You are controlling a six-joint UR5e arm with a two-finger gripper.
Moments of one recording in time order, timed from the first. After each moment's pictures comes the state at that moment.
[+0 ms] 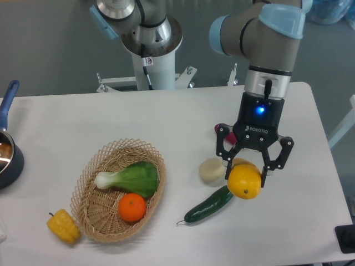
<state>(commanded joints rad) 2.67 -1.87 -1.51 -0.73 0.96 0.76</state>
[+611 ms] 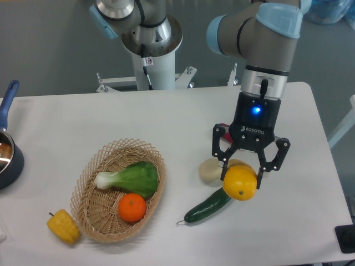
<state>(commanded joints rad) 2.66 -1.87 -1.50 -0.73 0.96 0.76</state>
